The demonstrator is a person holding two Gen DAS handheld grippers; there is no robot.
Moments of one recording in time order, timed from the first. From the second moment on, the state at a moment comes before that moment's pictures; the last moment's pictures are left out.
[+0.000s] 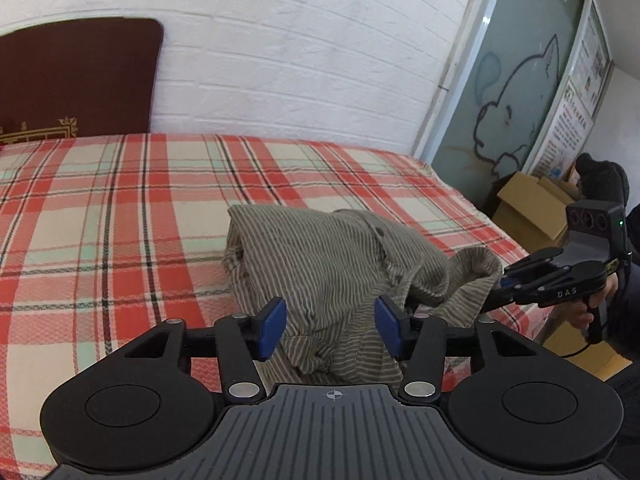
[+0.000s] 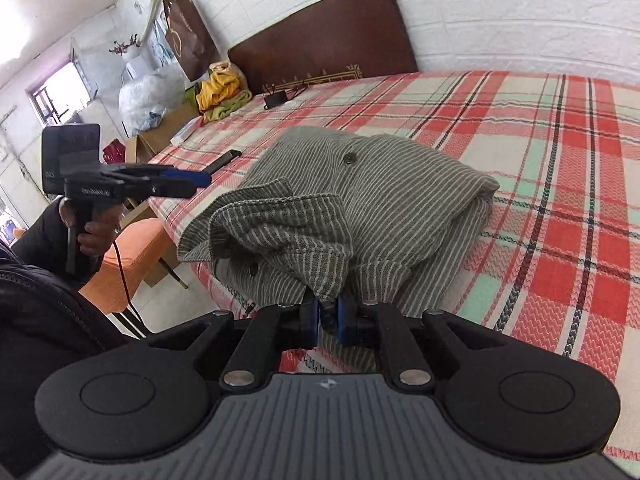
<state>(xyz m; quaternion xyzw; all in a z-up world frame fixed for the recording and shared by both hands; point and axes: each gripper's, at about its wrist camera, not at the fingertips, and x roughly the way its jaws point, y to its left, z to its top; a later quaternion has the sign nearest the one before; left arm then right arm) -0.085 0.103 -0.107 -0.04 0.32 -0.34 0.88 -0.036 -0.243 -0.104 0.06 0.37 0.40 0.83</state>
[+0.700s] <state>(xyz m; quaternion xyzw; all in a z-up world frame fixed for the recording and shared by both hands) -0.037 0.082 -0.137 -0.09 0.39 -0.33 0.85 -0.015 -0.298 -0.126 0.35 0.36 0.32 0.80</state>
